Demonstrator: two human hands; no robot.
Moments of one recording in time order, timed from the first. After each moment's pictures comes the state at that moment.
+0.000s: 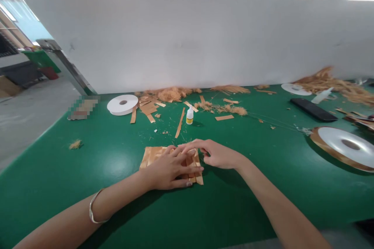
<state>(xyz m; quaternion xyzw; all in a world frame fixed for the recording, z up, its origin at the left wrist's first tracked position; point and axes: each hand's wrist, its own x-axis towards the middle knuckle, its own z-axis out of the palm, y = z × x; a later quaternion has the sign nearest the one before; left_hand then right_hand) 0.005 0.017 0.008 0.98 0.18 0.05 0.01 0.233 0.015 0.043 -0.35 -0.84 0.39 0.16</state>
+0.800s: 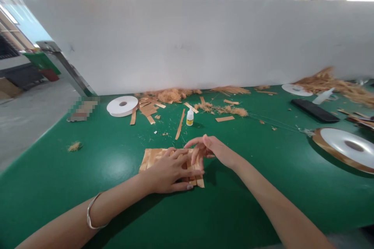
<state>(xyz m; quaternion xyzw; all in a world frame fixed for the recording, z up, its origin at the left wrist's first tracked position) 0.005 0.017 0.011 0.98 0.17 0.06 0.00 0.227 0.017 0.032 -0.32 -0.67 0.60 0.30</state>
